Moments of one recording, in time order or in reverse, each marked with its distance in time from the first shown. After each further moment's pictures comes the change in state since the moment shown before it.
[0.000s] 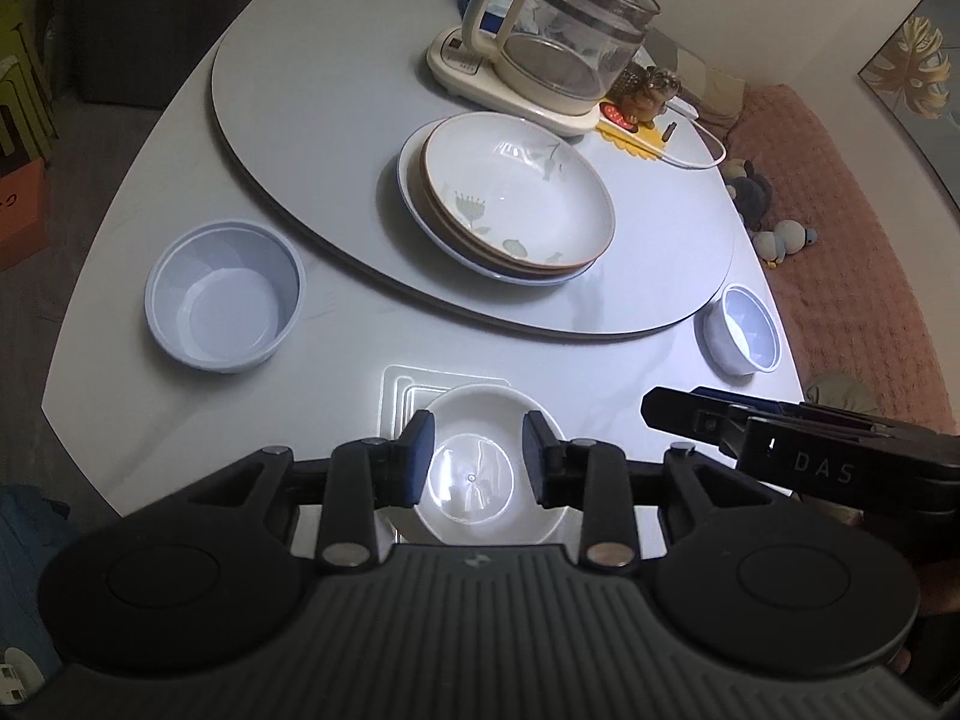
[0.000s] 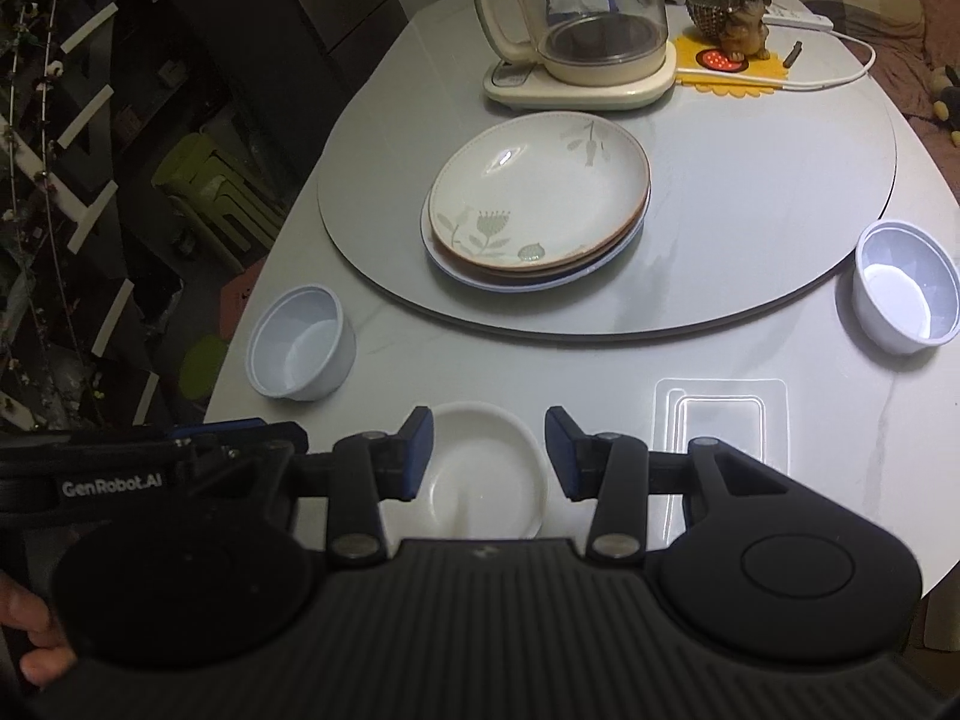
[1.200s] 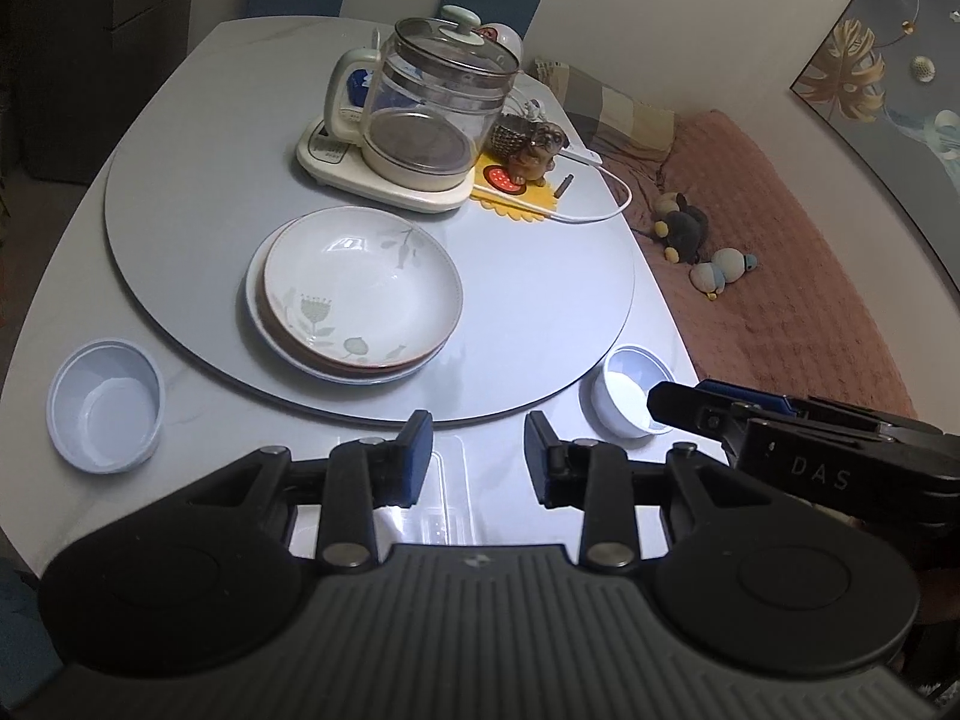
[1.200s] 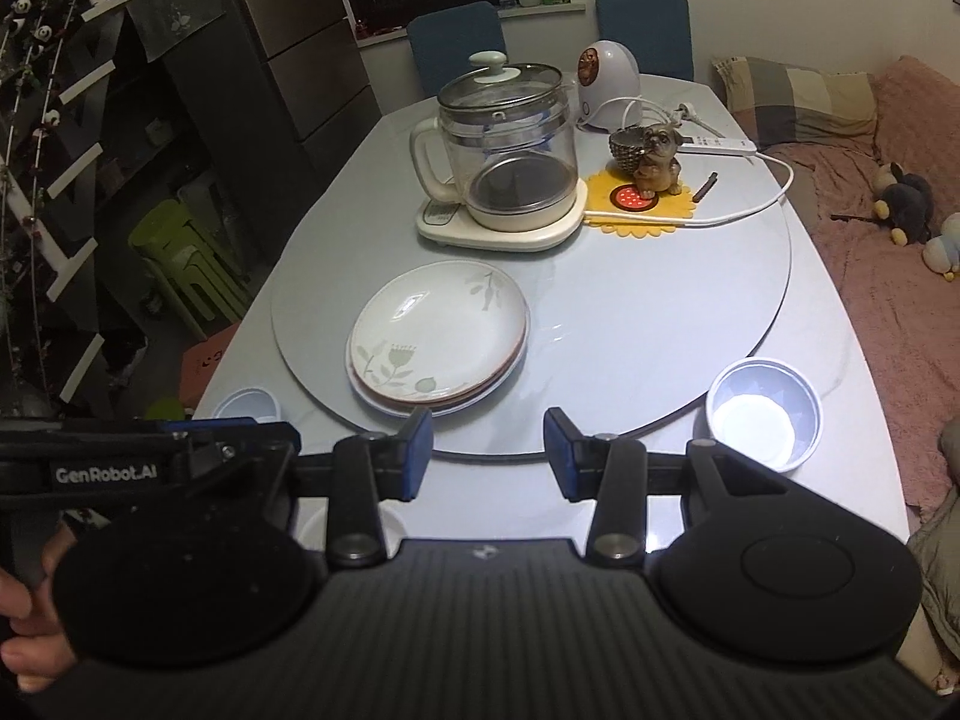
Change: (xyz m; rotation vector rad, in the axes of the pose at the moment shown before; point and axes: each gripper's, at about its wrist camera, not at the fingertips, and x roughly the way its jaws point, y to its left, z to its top) left arm -0.015 -0.111 0.031 0.083 -0.099 -0.078; right arm -0.079 -0.062 0.037 -0.056 -0.181 -0.095
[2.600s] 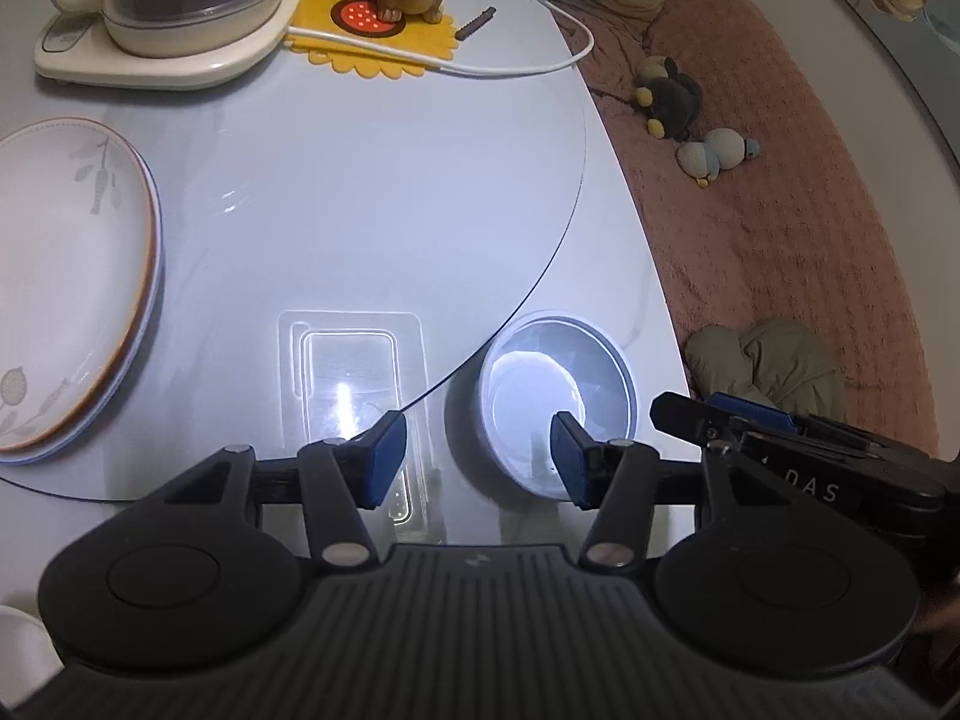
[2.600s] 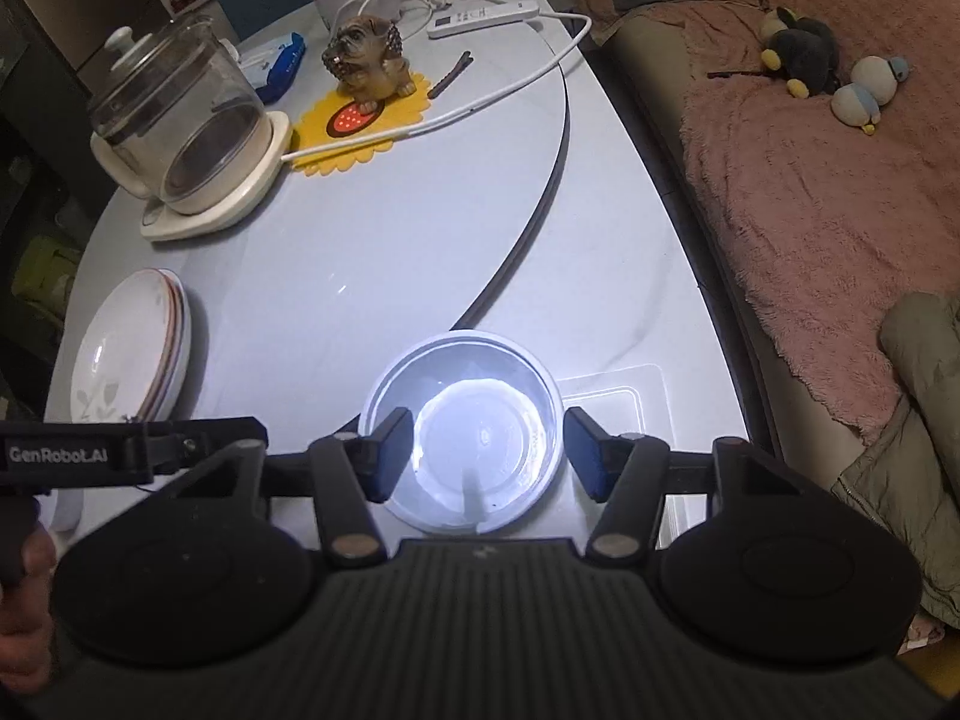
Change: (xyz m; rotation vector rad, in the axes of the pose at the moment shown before) left arm 0.281 -0.126 0.058 -0.001 0.316 -0.042; right arm 0.110 -0.240 0.016 0.217 0.206 -0.118
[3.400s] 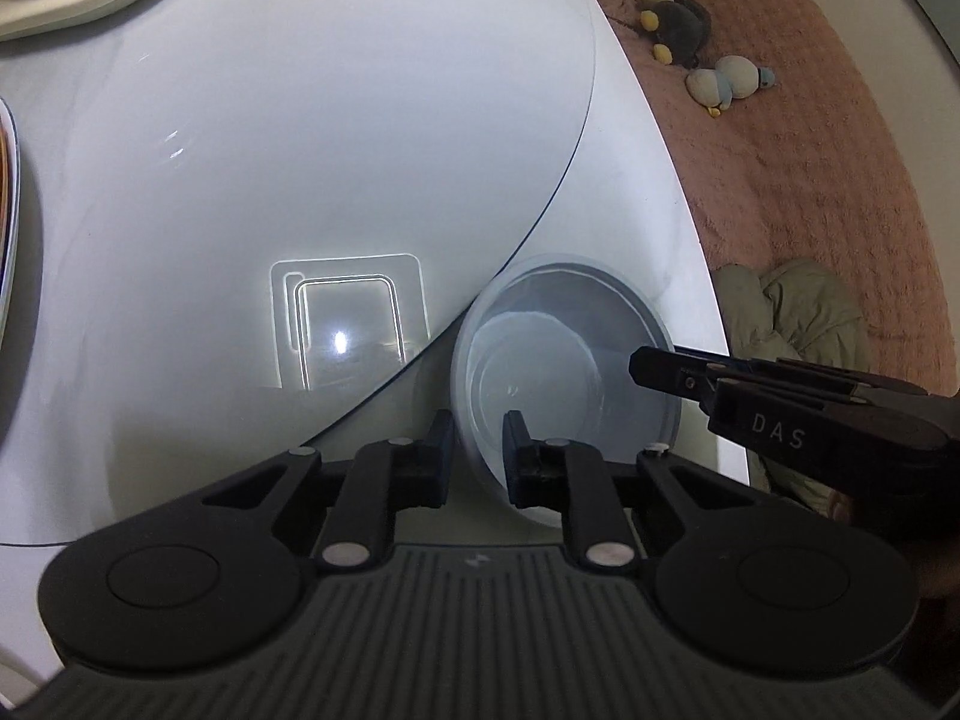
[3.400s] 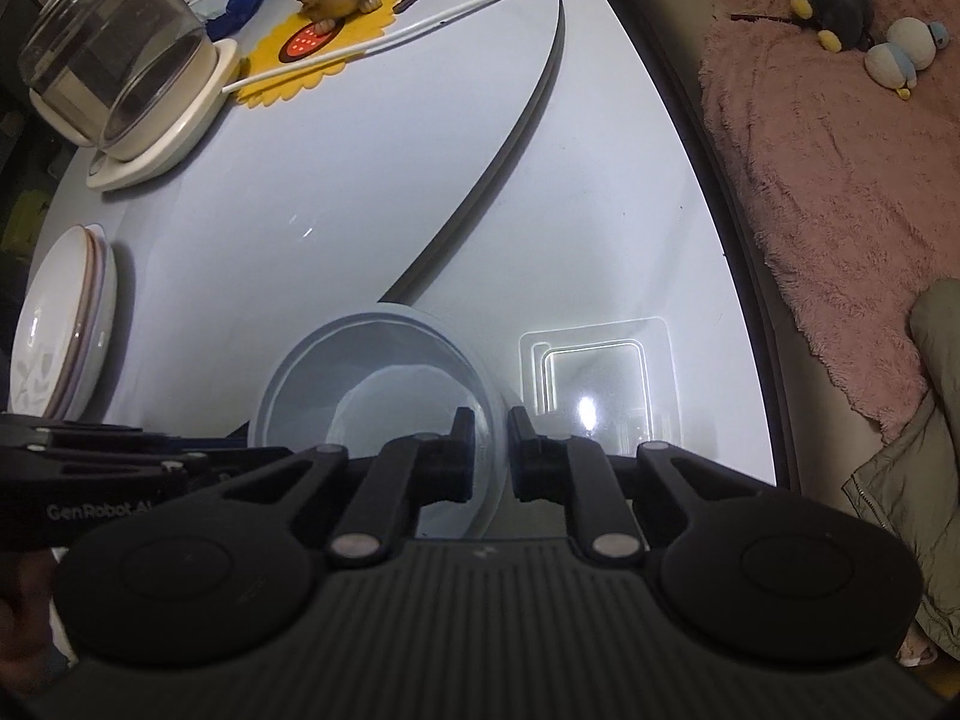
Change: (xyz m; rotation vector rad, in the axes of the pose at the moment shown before) left arm 0.090 -0.011 0.009 0.036 0.129 0.012; right arm 0.070 -0.030 0.011 -0.027 0.126 0.020
